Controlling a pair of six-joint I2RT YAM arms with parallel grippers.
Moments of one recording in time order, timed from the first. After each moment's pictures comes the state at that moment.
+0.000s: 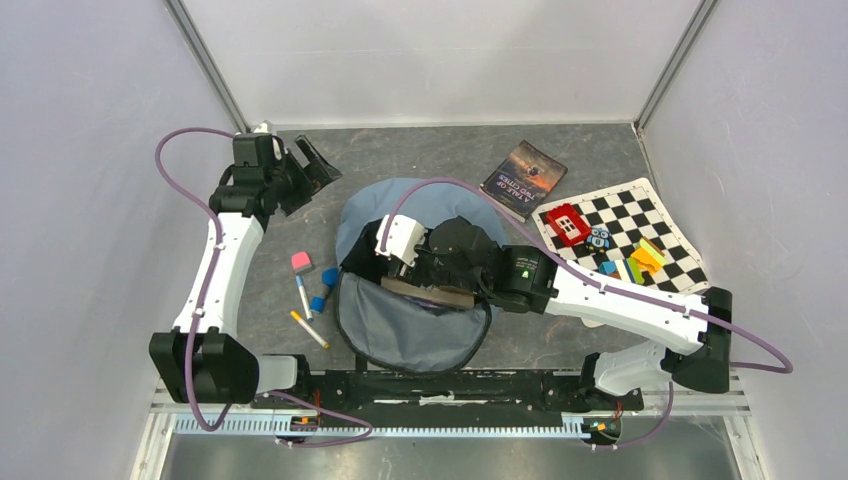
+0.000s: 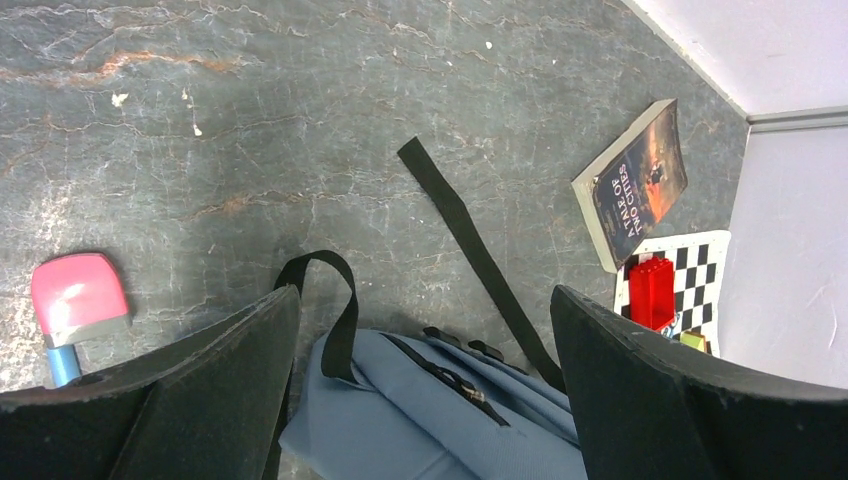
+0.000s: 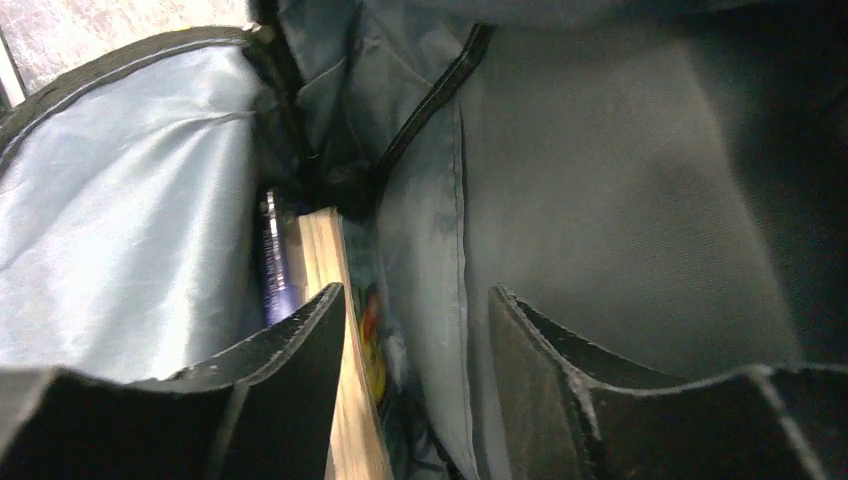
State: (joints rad) left arm -0.01 1.29 1.27 -0.63 0.19 -0.62; right arm 1.21 1.36 1.32 -0.42 0.24 -0.29
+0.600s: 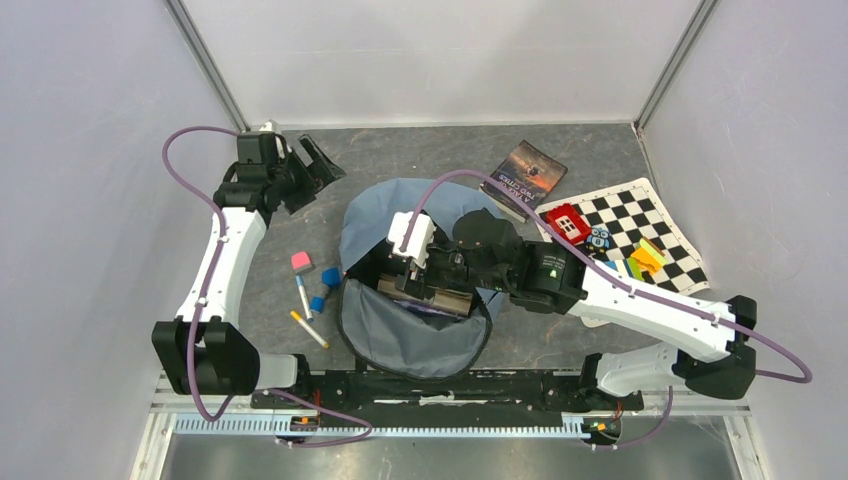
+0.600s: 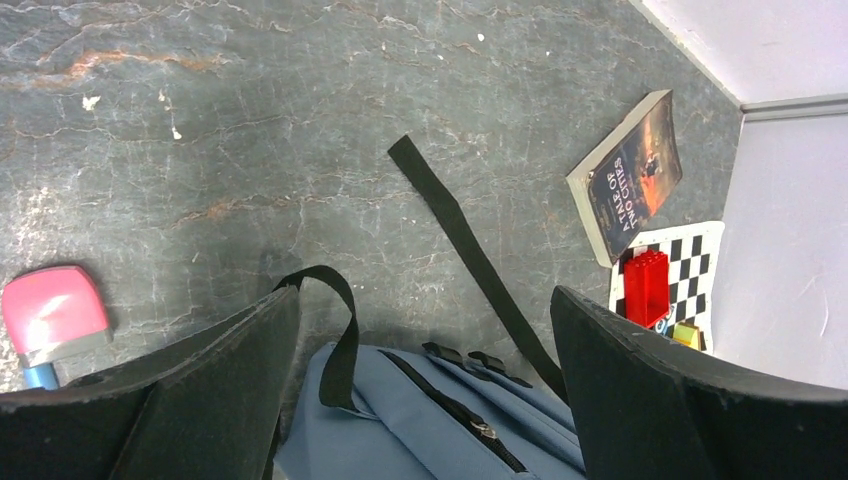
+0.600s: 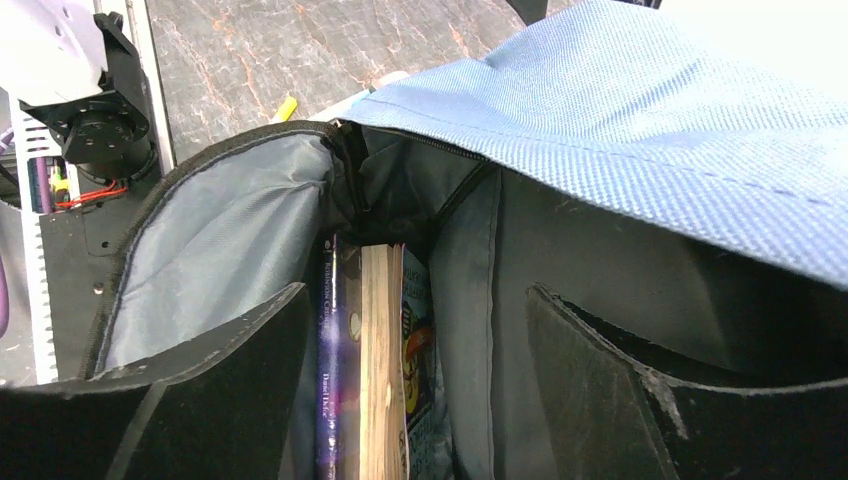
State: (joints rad) left arm -0.01 1.33 1.27 -0.61 0.22 -0.62; right arm 1.21 1.29 1.38 -0.43 0.06 -0.29
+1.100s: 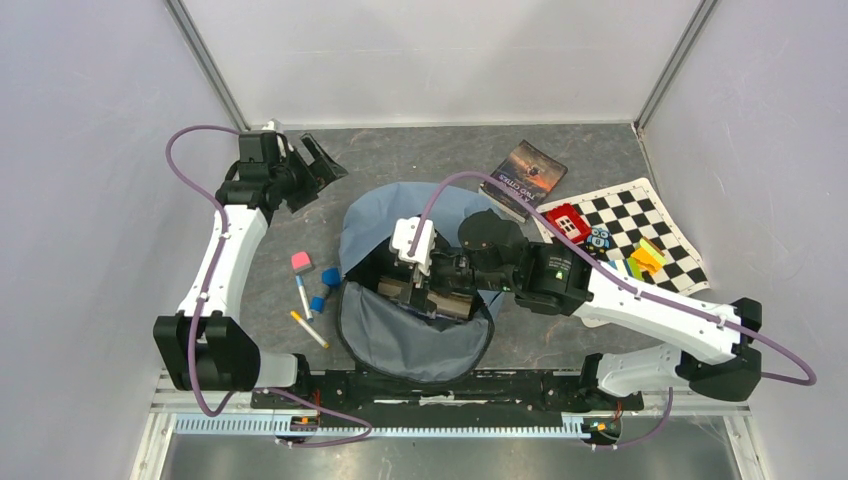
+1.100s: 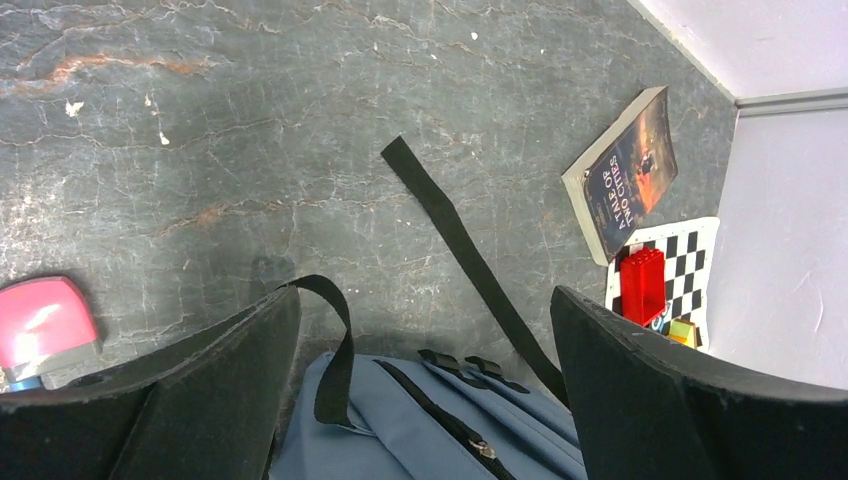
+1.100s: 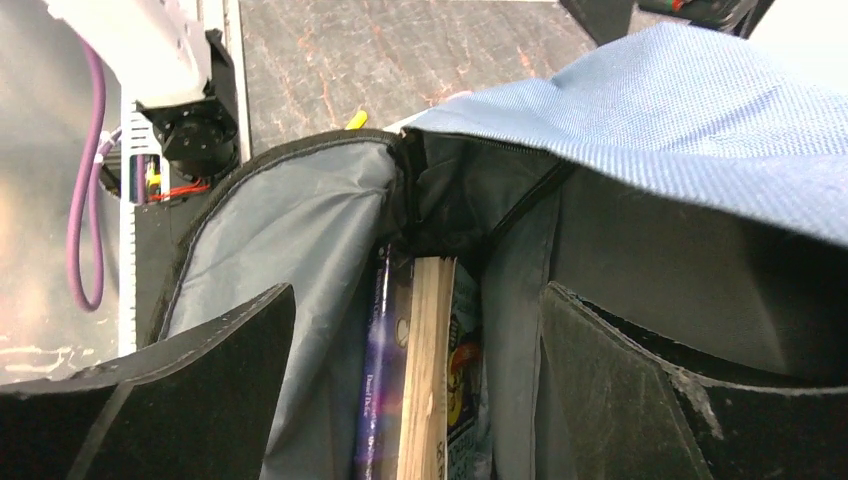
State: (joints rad) left arm -0.01 1.35 1.27 -0.59 0.25 -0.62; right arm 1.21 1.28 1.39 -0.45 -0.06 -0.25
